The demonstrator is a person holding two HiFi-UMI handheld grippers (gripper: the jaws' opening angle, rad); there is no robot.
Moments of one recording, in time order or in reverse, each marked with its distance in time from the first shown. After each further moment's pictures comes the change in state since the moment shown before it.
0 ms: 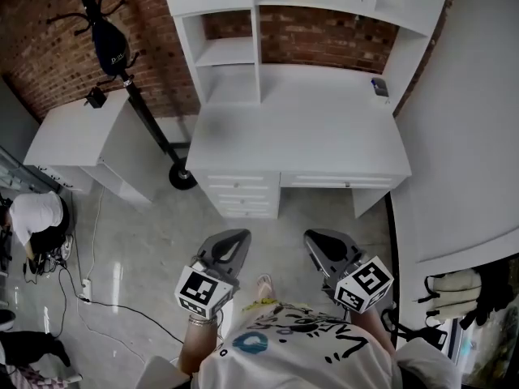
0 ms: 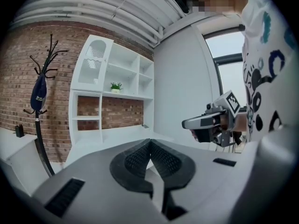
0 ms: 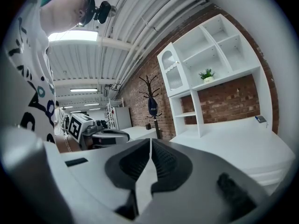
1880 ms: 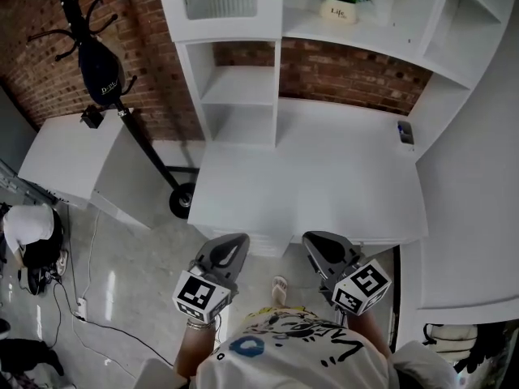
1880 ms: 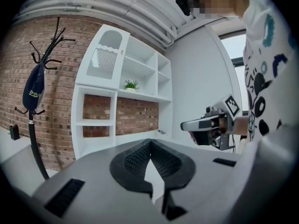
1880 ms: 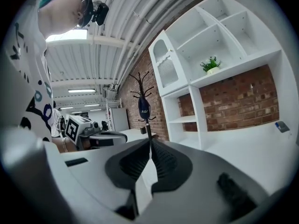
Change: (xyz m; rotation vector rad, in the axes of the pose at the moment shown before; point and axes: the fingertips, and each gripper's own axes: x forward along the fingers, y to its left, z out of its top) left arm 0.132 0.187 0.034 -0.031 -0.042 0.058; right arm 0.183 -0.149 0.060 -0.002 -0.013 0.034
